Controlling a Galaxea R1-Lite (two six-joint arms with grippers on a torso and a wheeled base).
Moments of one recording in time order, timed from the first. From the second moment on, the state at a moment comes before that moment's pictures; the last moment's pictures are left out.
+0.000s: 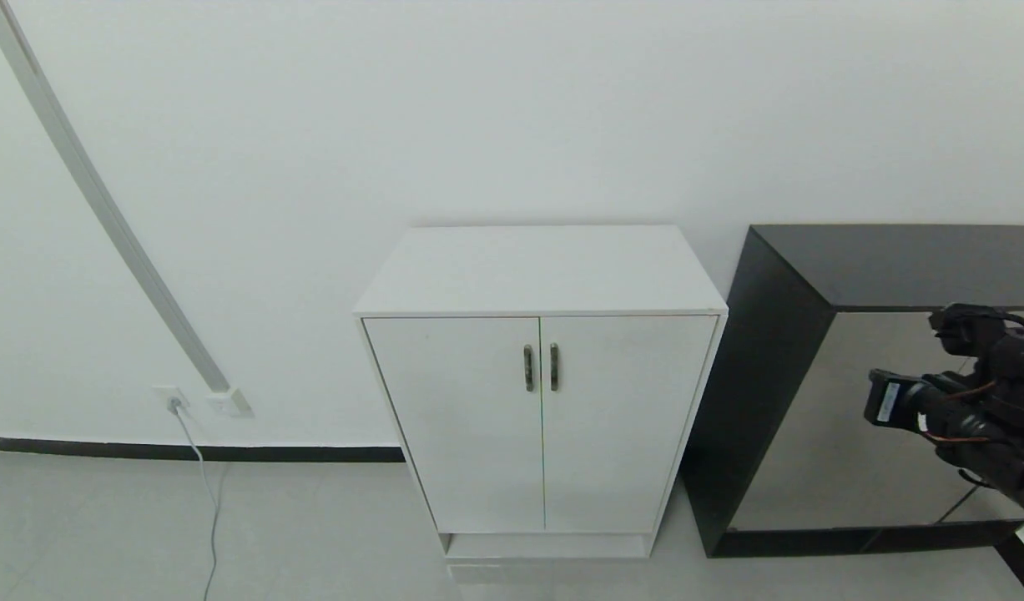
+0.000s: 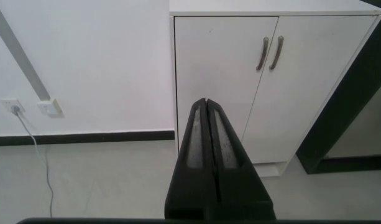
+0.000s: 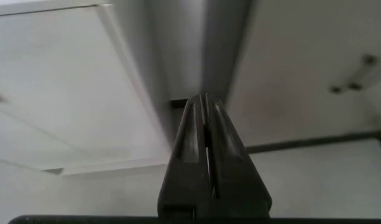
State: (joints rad) left arm 0.00 0.00 0.00 0.00 -0.02 -0.01; right arm 0.07 1.70 -0.44 -1.03 -0.19 0.09
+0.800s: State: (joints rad) left arm 0.00 0.00 0.00 0.00 -0.02 -0.01; right arm -0.05 1.18 -0.10 -0.91 -0.13 -0.03
